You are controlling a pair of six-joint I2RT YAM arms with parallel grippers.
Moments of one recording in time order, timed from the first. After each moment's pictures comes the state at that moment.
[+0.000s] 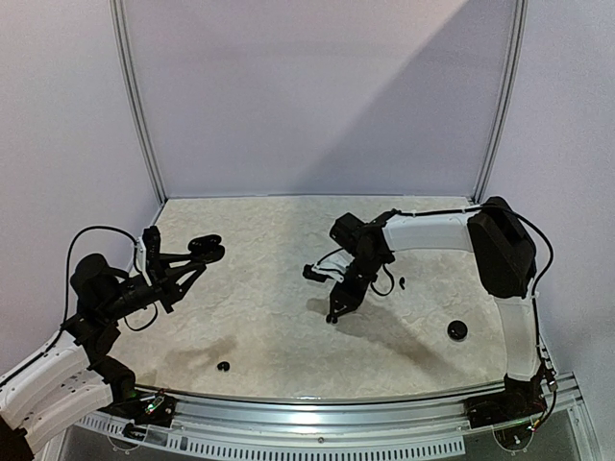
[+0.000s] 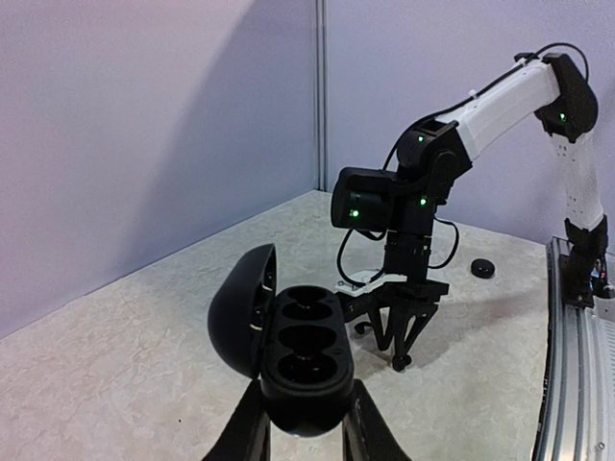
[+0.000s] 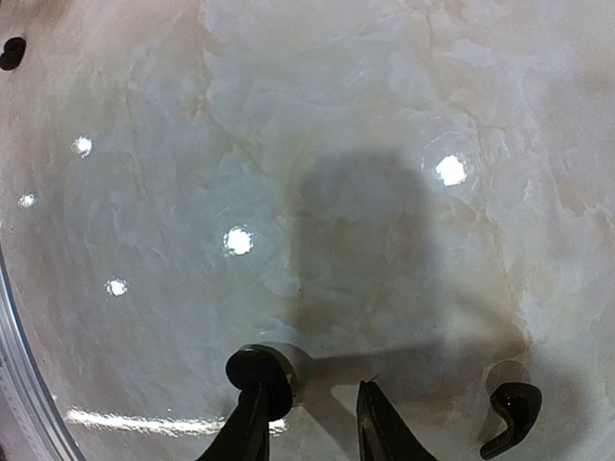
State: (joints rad) left arm -0.35 0.56 0.23 0.35 0.56 -0.01; right arm 0.79 2.18 1.60 -0.79 -0.40 -0.34
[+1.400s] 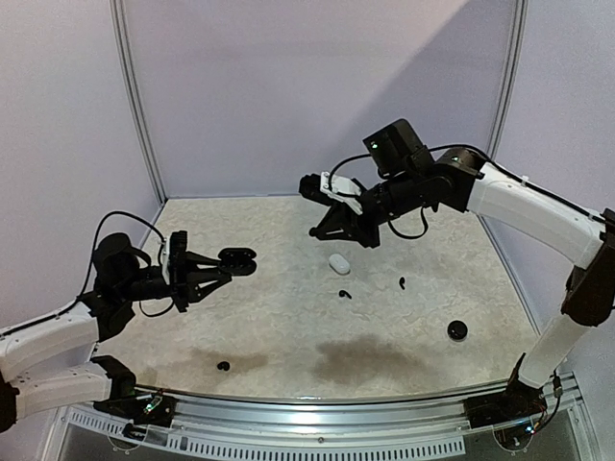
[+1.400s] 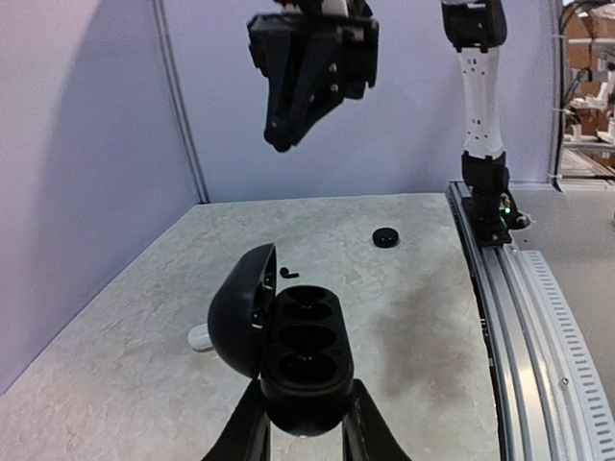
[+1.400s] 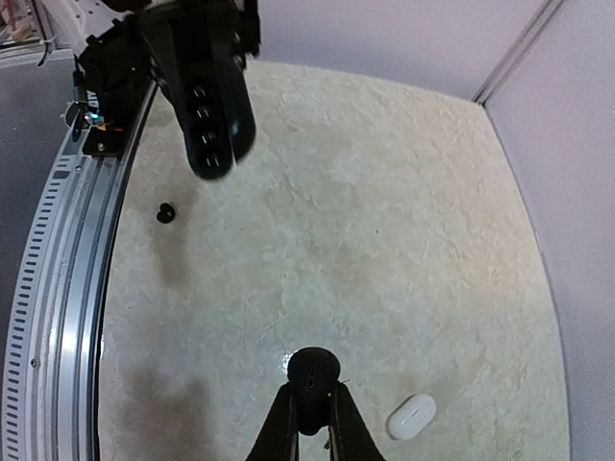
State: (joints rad) left arm -0.44 0.85 0.34 0.47 0.84 0.17; right arm 0.88 1.68 1.69 -0.73 -0.38 -0.56
